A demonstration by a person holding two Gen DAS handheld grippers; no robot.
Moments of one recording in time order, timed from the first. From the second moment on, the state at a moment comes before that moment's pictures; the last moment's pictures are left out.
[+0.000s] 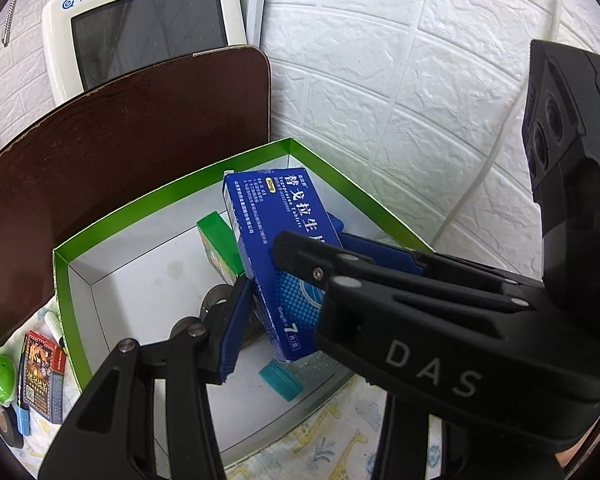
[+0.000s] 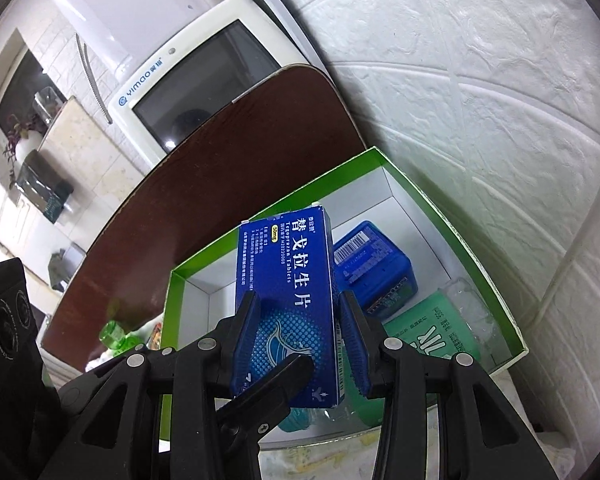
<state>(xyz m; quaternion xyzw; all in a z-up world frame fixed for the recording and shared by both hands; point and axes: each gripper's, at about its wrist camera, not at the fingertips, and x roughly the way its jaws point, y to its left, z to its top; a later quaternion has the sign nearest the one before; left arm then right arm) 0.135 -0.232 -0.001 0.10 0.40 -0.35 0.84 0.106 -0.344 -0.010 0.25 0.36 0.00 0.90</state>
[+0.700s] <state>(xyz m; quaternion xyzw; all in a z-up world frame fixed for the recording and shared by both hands) 0.143 -0.189 0.001 0.06 0.41 -0.31 0.86 0.104 -0.328 -0.002 0.25 0.36 -0.01 0.90</state>
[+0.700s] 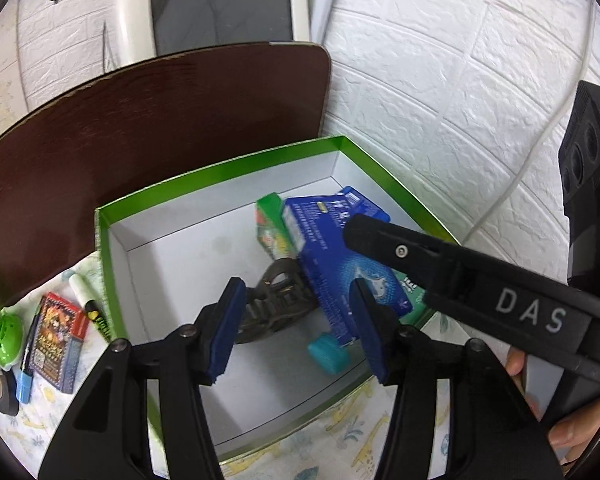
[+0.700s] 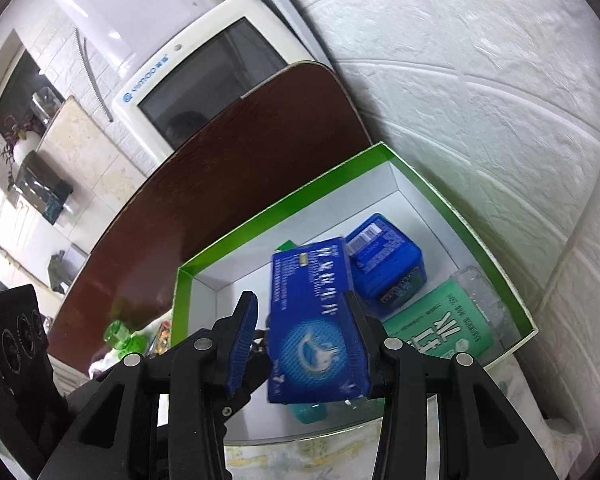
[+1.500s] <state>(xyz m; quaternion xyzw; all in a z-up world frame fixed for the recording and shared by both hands) 0.143 0.061 -0.009 -0.06 0.40 -0.10 0.91 0.139 -0.126 -0.022 0.12 0.44 0.13 0.88</state>
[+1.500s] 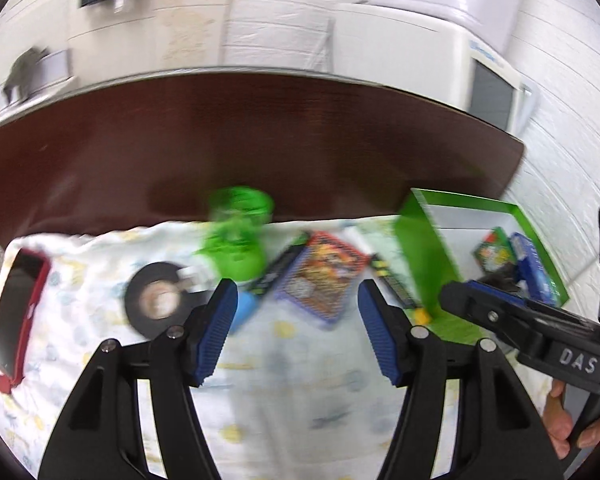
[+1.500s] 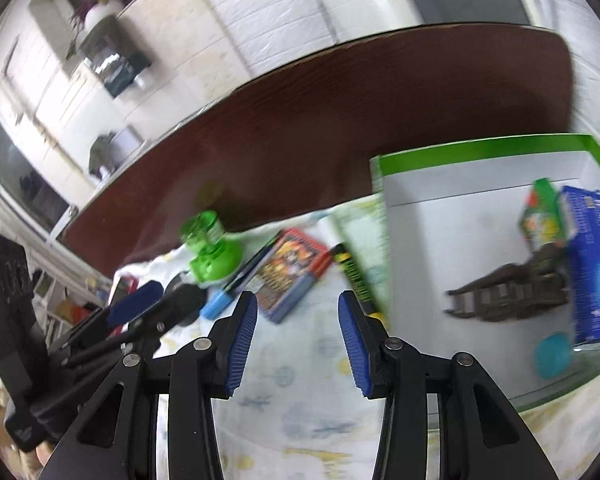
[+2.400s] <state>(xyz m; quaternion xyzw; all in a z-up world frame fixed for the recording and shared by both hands) 0.169 0.180 -0.081 -0.15 0.43 -0.08 0.89 0.178 0.015 -0.082 0.05 0.47 0.22 0.86</state>
